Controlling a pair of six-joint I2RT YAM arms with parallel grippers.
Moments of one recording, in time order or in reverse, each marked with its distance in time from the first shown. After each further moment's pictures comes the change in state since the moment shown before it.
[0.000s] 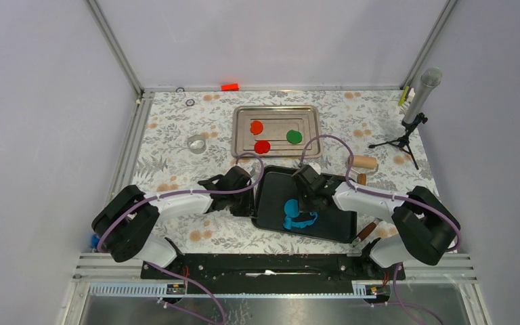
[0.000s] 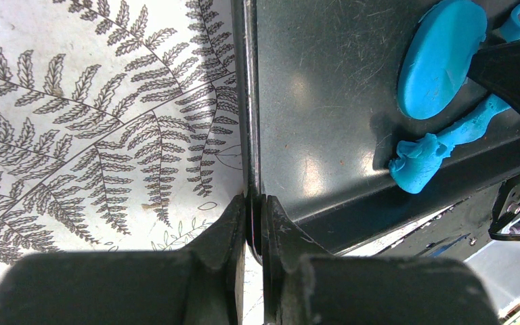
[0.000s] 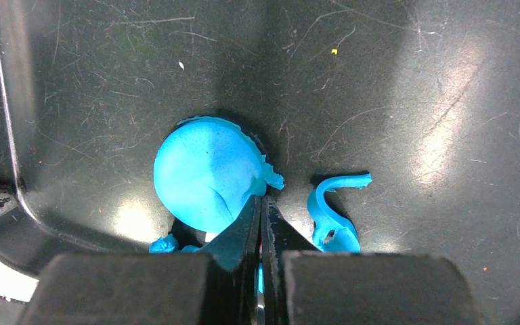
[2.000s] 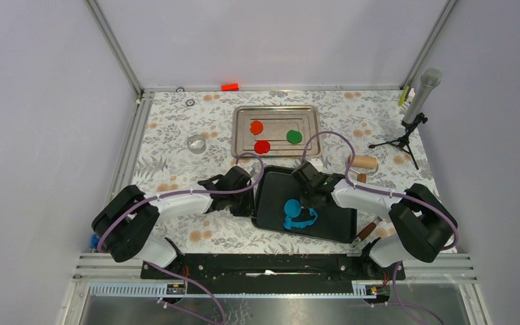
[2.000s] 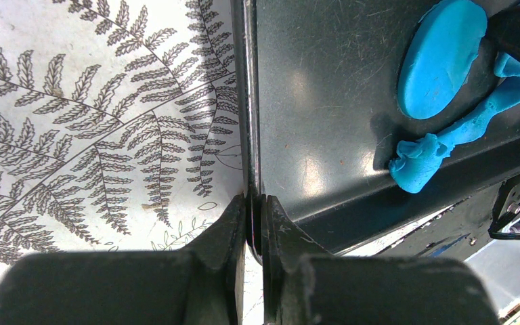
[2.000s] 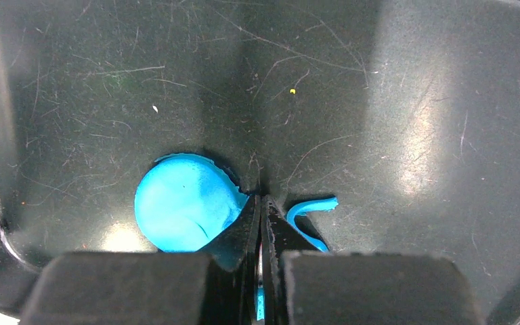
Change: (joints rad) left arm 0.000 0.000 0.000 0.000 0.000 0.001; right arm -0.024 0.024 0.024 -0.002 0.078 -0.010
